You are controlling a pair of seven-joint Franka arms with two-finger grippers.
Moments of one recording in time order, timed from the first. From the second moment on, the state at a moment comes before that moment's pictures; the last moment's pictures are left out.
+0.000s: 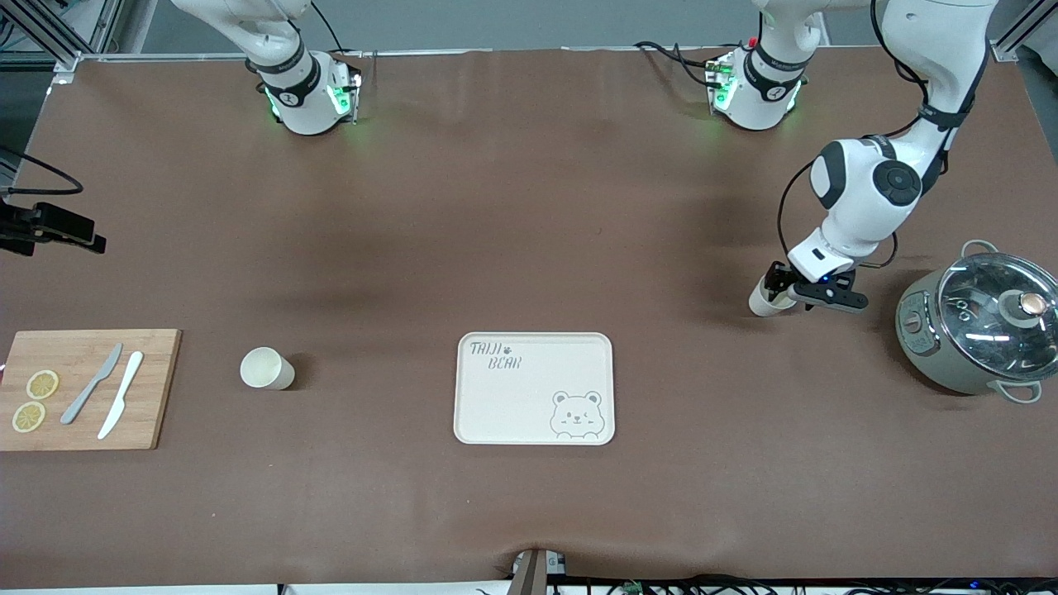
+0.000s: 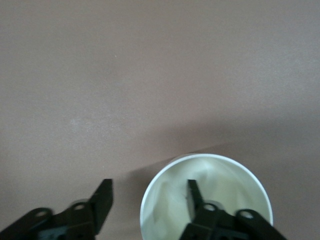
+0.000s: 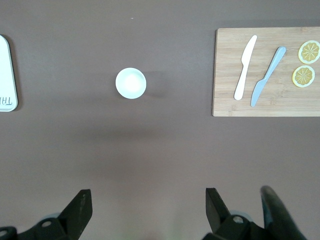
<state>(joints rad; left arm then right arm) 0.05 0.23 -0.09 -2.54 -0.04 2.99 0.27 -0.10 0.15 -0.02 -1.40 0.02 1.45 -0.12</state>
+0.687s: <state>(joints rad) 0.03 0.24 -0.11 -2.55 -0.04 3.06 0.13 -0.06 0.25 0.00 -1.44 0.02 1.55 -0.12</state>
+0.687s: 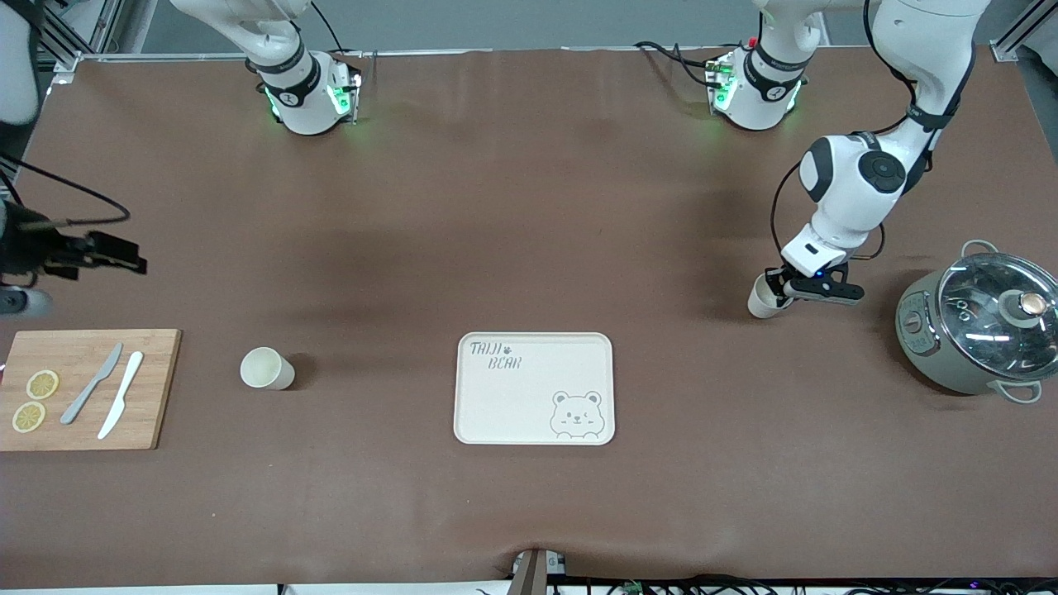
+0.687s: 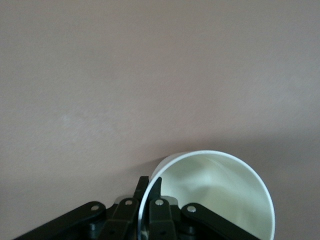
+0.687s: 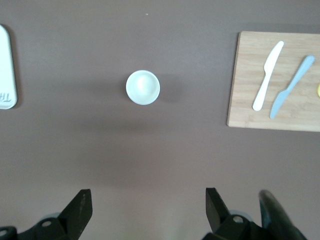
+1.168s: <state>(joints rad) 0.00 0.24 -0.22 -2.35 -0.04 2.79 -0.12 -0.06 0.40 0.00 -1.51 0.02 1.77 -0.12</state>
